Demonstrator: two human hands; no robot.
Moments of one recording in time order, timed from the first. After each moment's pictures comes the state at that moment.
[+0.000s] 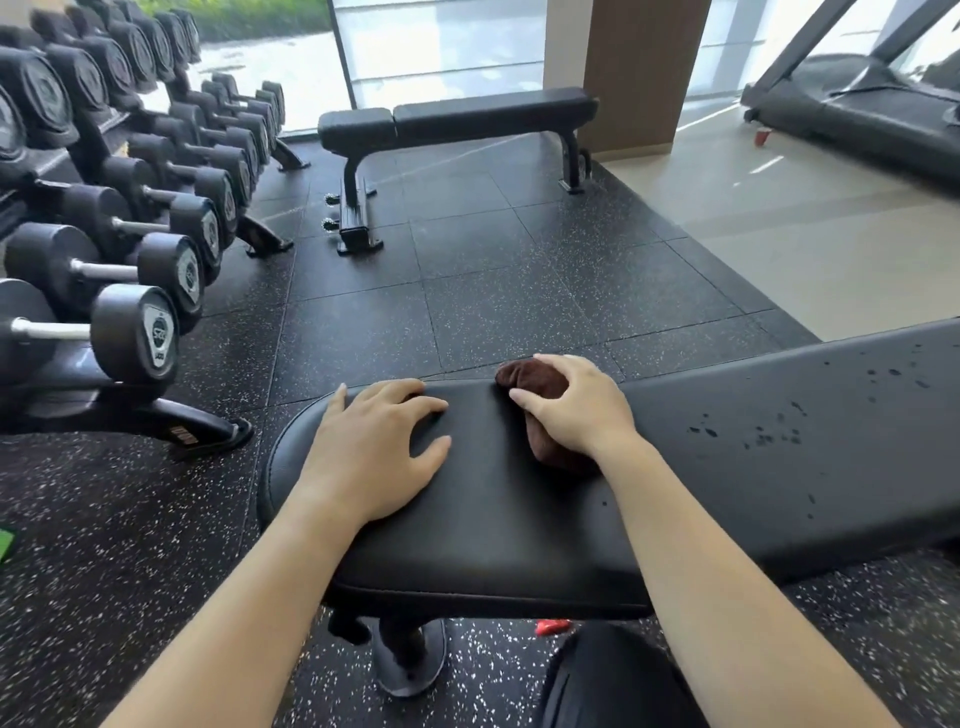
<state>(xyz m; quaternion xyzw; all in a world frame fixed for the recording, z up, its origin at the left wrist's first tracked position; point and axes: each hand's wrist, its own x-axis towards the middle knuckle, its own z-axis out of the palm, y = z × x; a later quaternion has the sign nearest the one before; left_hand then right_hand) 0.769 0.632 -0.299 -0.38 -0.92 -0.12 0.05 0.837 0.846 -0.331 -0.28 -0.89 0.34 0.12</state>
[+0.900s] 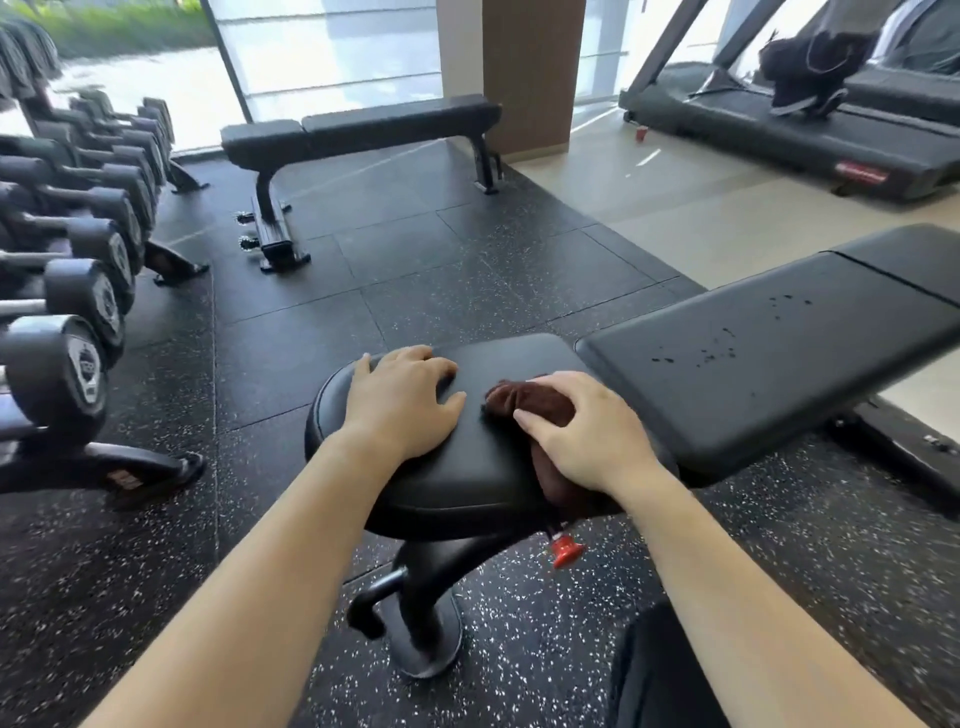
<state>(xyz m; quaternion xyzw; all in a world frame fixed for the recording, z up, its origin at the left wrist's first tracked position) 0.760 0.621 -0.297 -0.45 -0.89 -0.11 0.01 0.917 0.734 -0.314 -0.33 -0.87 0.31 0.19</state>
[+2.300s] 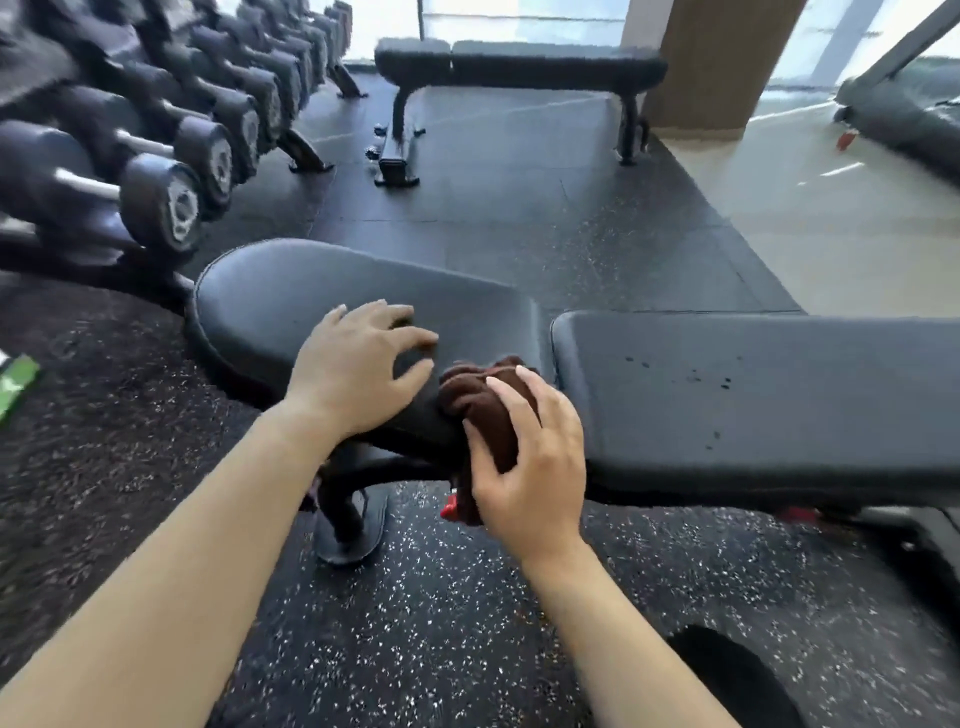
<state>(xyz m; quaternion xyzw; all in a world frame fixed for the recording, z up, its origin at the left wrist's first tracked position) 0.871 0.667 -0.328 -0.33 -0.93 -0.11 0.09 1.006 0.798 -0.383 -0.13 -0.88 0.32 0.34</state>
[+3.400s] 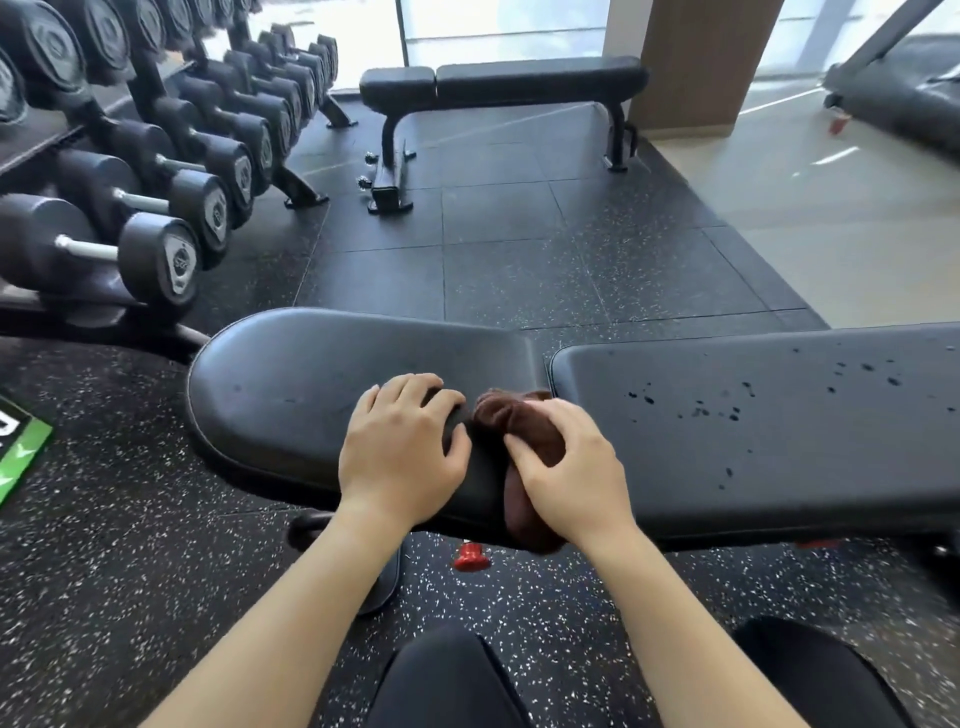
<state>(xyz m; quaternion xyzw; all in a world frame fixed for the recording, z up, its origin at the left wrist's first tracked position) 0.889 0.702 -0.341 -0.29 -0.94 -0.13 0.16 0.971 0.847 -0.361 -0.19 -0.85 0.43 0.22</state>
